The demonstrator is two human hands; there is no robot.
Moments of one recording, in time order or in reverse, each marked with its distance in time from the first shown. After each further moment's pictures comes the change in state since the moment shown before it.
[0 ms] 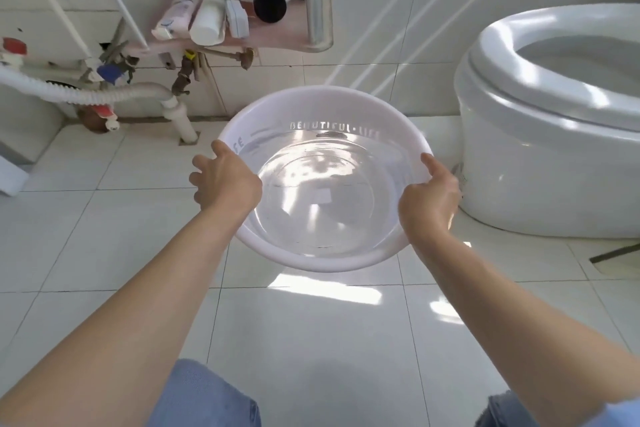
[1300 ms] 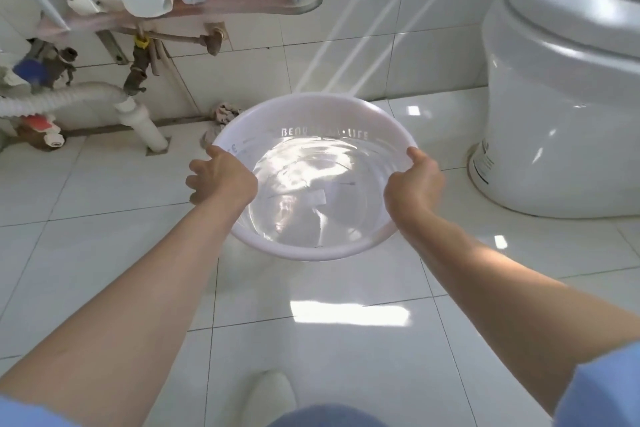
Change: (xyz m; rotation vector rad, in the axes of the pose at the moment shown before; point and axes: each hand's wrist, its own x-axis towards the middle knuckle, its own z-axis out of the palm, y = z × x) left_hand 0.120 0.000 0.095 0.098 -0.082 -0.039; right_hand 0.071 0.050 0.110 -0.159 0.029 0.048
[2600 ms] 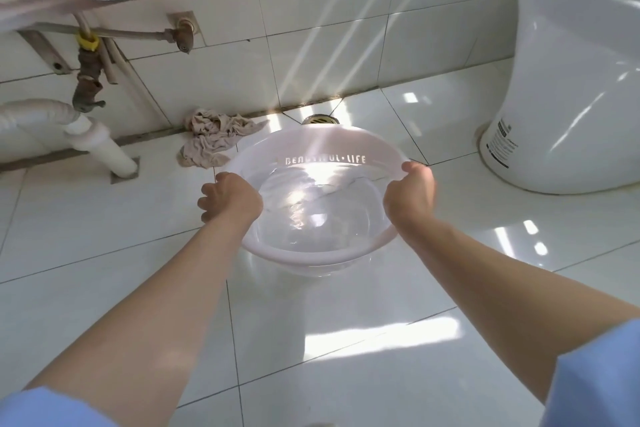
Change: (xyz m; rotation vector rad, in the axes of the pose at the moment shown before) left_hand 0.121 -0.017 0.062 0.049 -0.153 0.057; right_hand 0.020 0.016 0.102 -0.001 0.074 0.137
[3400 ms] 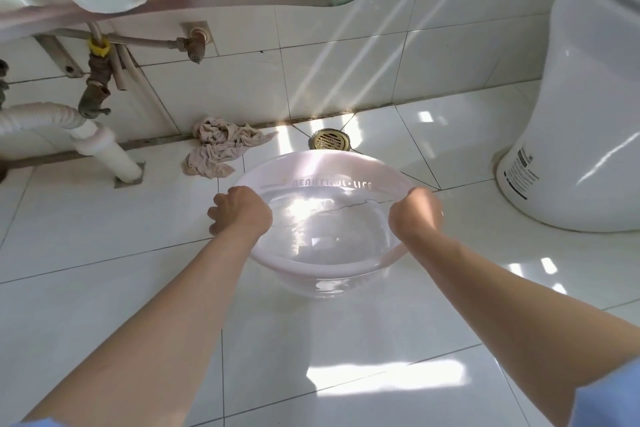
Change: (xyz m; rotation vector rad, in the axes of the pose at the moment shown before) left_hand 0.016 0.016 0.014 0.092 -0.034 0.009; right_hand 0.039 -0.005 0.014 -0.396 -0.164 0.002
